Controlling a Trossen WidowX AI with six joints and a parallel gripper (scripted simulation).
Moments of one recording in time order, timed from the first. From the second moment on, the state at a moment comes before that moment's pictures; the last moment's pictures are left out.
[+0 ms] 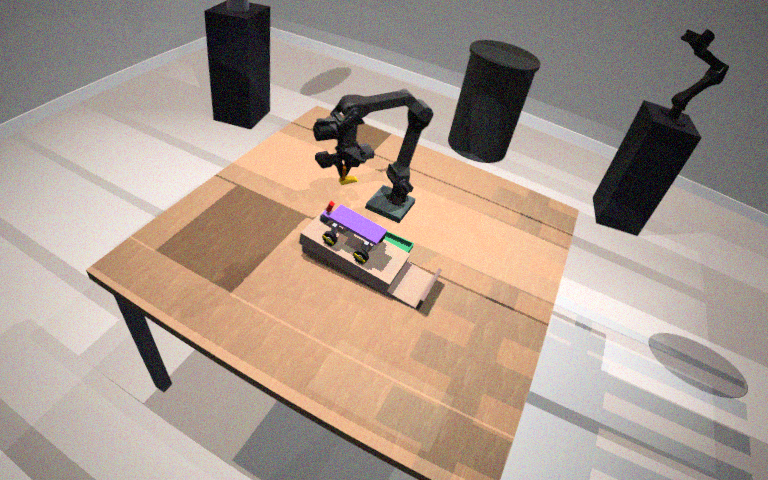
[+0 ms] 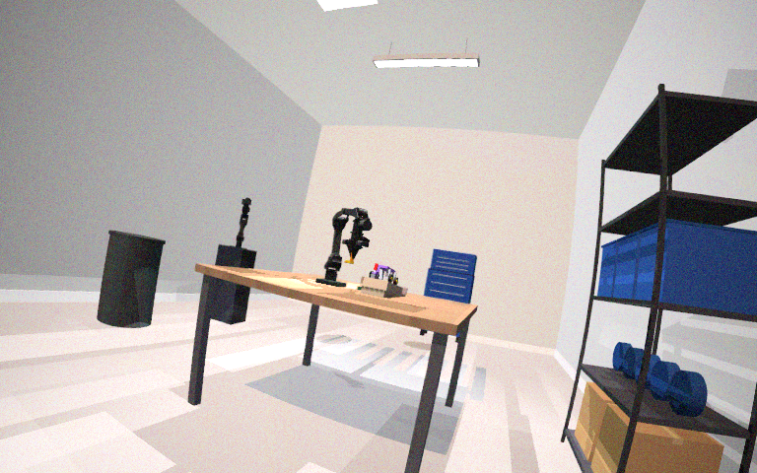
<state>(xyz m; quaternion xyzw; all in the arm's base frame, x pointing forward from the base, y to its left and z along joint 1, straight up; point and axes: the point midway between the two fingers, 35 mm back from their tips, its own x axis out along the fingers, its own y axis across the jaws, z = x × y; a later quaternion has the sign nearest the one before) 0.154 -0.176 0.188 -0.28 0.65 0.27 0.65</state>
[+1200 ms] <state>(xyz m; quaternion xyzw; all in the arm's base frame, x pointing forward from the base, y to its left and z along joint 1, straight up) 0.178 -0.132 0.186 -0.45 0.54 0.44 0.55</state>
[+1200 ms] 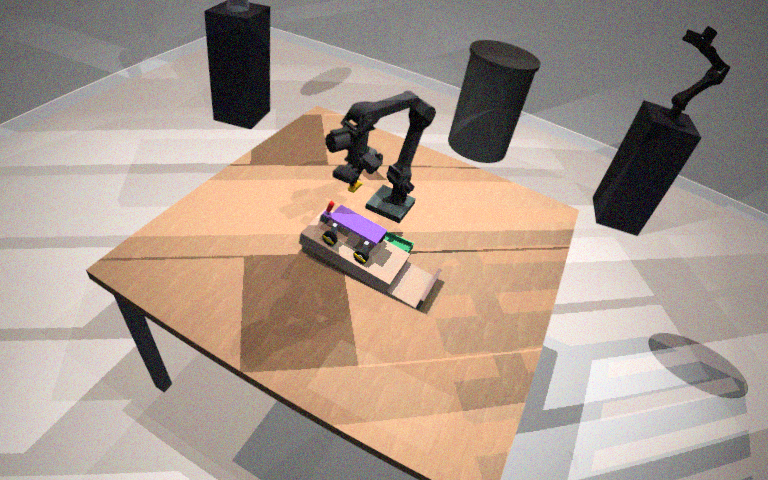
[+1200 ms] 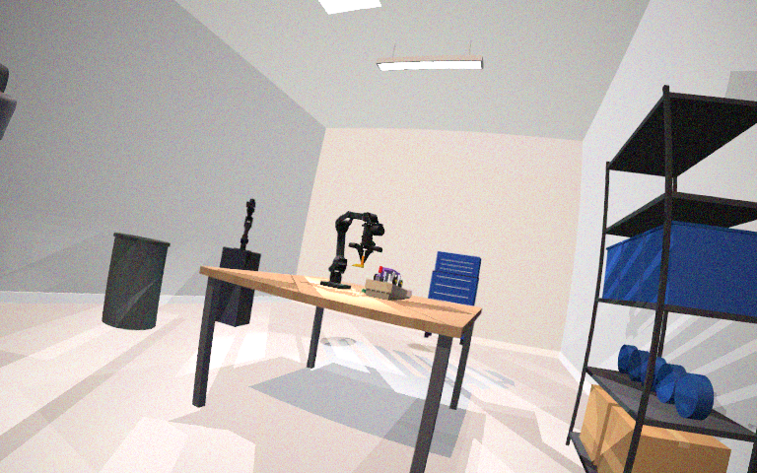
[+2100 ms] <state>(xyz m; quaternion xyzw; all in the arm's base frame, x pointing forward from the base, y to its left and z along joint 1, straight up) 0.217 -0.046 0.182 -0.45 0.54 0.44 0.55</state>
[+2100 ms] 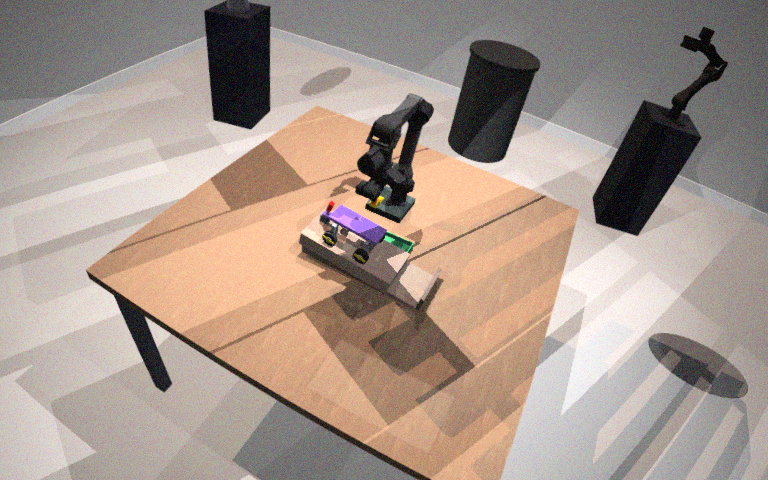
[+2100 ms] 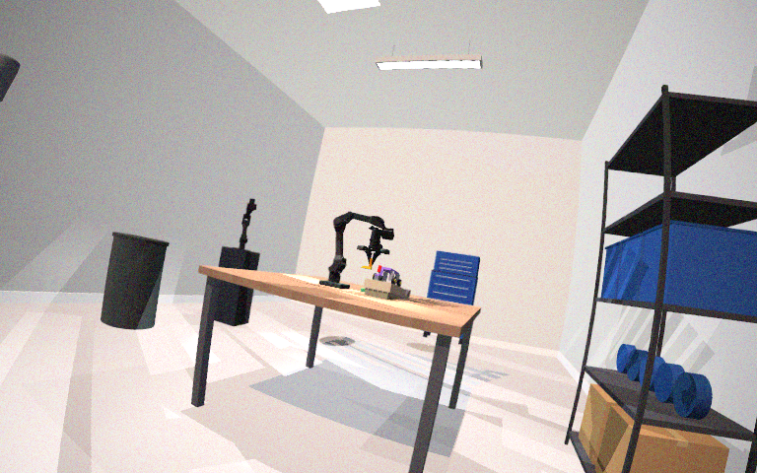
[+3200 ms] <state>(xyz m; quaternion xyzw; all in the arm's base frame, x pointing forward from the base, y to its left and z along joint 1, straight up) 0.261 0.073 0.169 -0.45 0.54 0.45 0.55</state>
